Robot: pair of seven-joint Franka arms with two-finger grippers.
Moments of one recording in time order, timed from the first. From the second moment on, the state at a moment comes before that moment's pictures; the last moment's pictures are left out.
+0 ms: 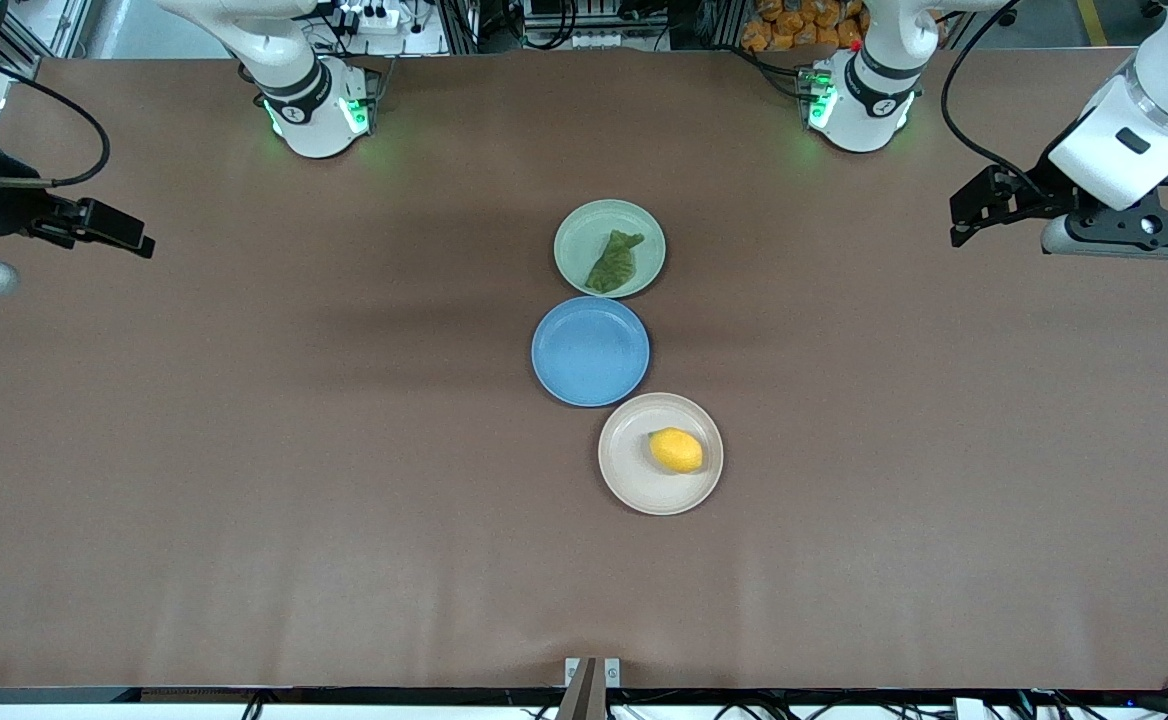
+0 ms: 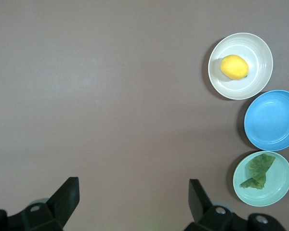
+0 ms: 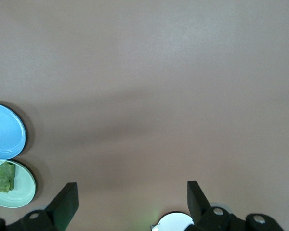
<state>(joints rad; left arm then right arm) -0.11 -0.06 -0.08 -1.63 -0.03 1.58 -0.11 -0.04 0.00 0.04 -1.58 0.07 1.43 0.17</state>
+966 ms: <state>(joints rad) -0.11 -0.05 -0.08 -1.63 -0.03 1.58 -0.11 -0.04 0.00 0.04 -1.58 0.07 1.43 0.16</state>
